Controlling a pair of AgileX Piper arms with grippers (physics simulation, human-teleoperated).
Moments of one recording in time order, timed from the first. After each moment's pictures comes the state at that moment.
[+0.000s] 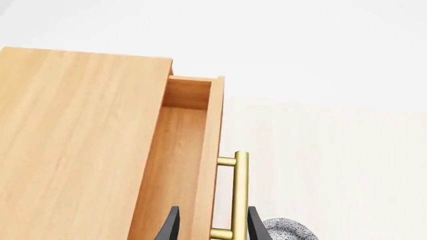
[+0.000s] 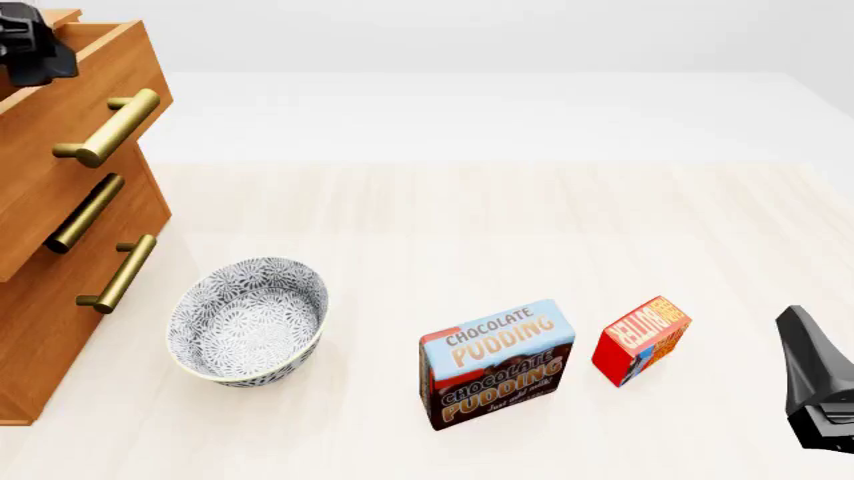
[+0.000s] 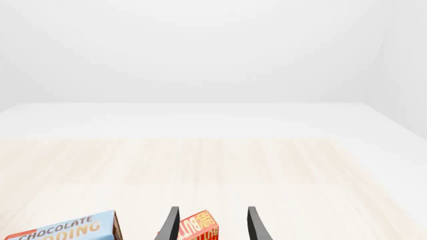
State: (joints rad) left arm 0.10 1.17 -1.24 0.69 0.01; right arm 0.00 0.01 0.00 0.00 0.00
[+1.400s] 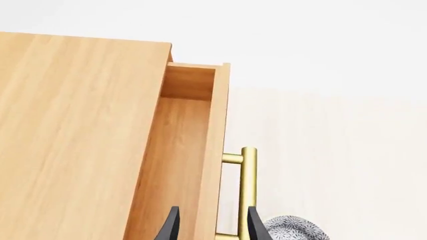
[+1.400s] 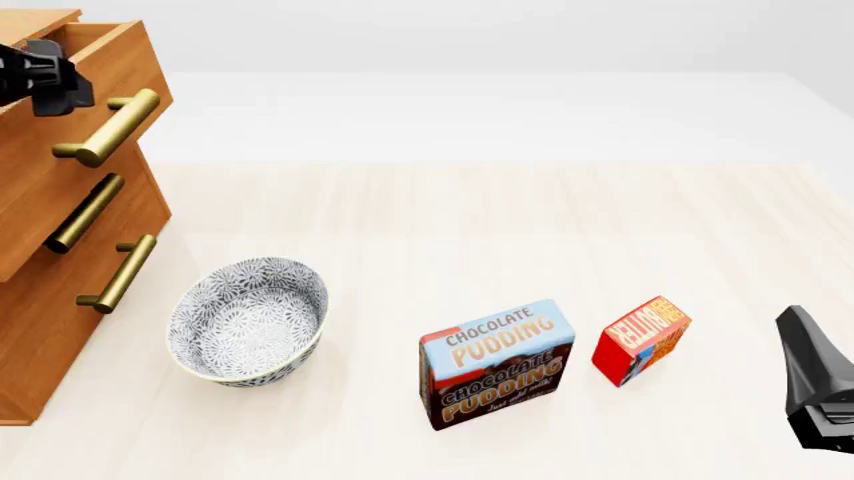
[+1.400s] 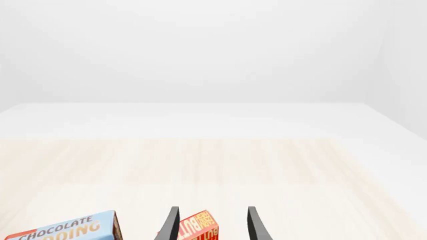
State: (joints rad) left arm 0.12 1.21 -1.18 0.64 0.02; right arm 0.00 0.01 0.00 0.00 0.00
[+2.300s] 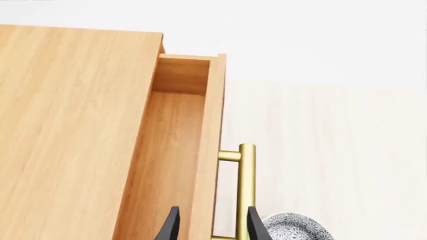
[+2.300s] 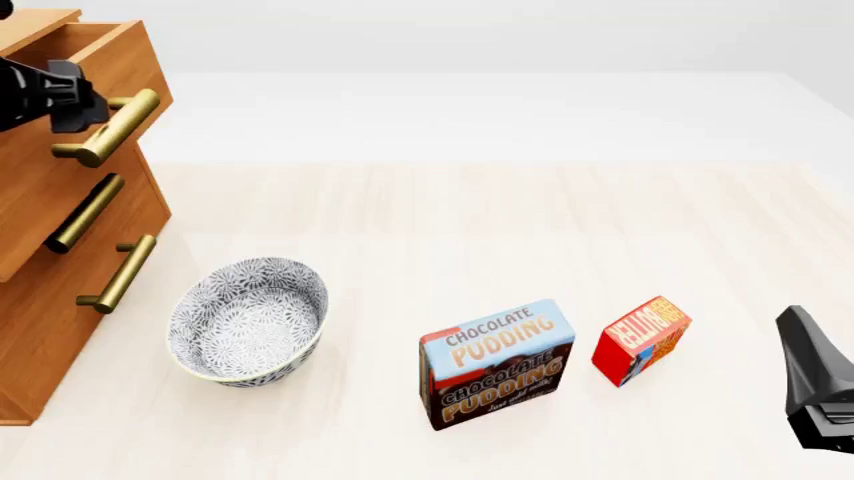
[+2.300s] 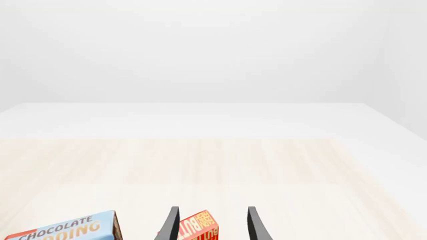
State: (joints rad) left arm 0.11 1.23 -1.14 0.61 0.03; right arm 0.00 0.01 0.00 0.00 0.00
